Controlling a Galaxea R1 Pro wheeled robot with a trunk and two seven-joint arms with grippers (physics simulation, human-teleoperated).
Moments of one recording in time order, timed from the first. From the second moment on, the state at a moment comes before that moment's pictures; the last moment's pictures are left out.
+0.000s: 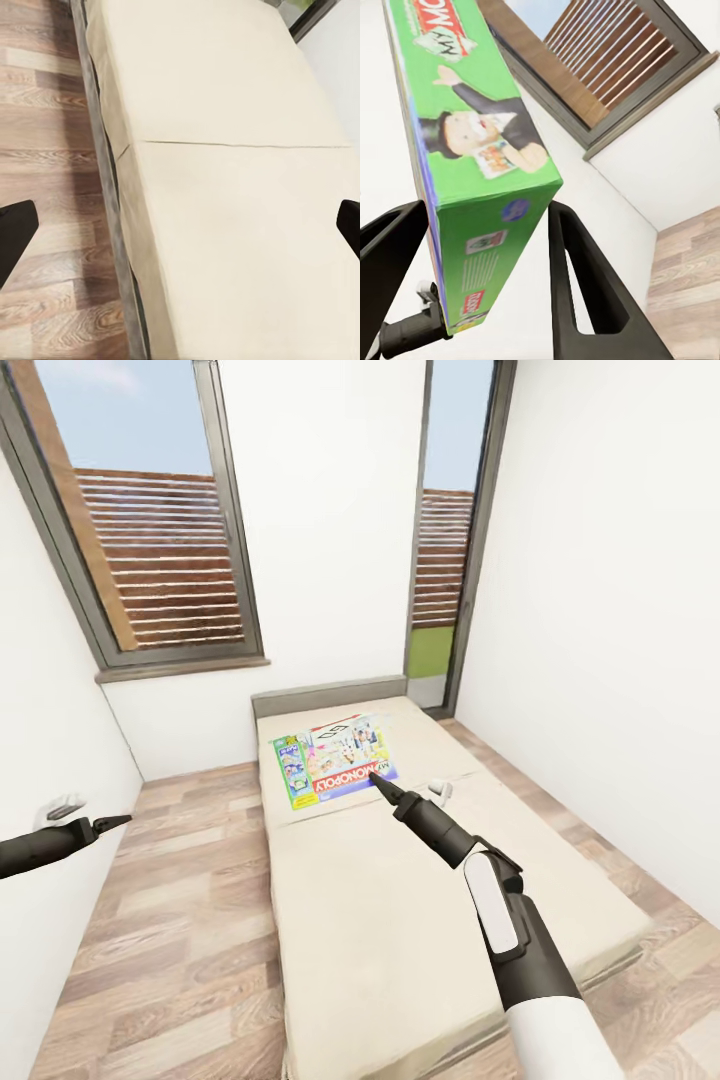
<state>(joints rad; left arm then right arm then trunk) -0.81 0.57 0.35 -0.64 0.19 0.64 -0.78 -0.57 0.17 -0.05 -1.22 -0.59 0.43 0.64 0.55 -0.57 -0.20</state>
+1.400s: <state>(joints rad) -0.81 0.57 0.35 -0.64 0.19 0.64 -0.78 -0.57 0.17 -0.05 -1.22 -0.59 0.40 0.64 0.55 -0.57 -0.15</state>
